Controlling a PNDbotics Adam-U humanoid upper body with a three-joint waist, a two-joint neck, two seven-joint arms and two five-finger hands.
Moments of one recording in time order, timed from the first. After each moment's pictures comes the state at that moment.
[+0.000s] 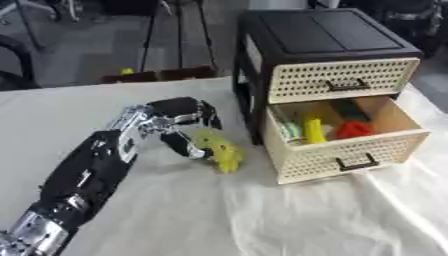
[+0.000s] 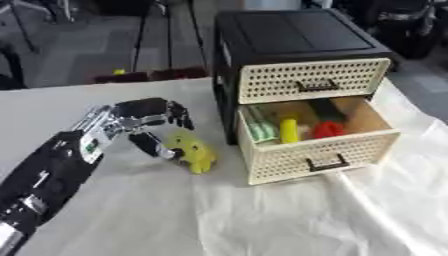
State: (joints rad) left arm -0.80 0.44 -0.20 -0.97 -0.86 -0.61 -0.39; right arm -0.35 -0.40 -0.09 -1.74 0.74 -0.20 -0.18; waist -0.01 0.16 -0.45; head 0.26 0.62
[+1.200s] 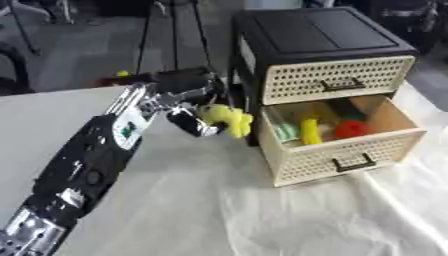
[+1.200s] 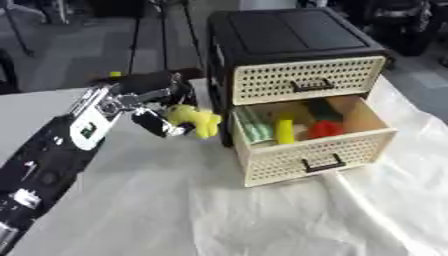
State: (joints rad) left arm -0.83 0.47 -0.21 -1.26 -0.56 -0.46 -0.49; right arm -0.36 -0.38 -0.09 -1.74 0.76 -0.20 -0.17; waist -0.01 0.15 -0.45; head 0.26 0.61
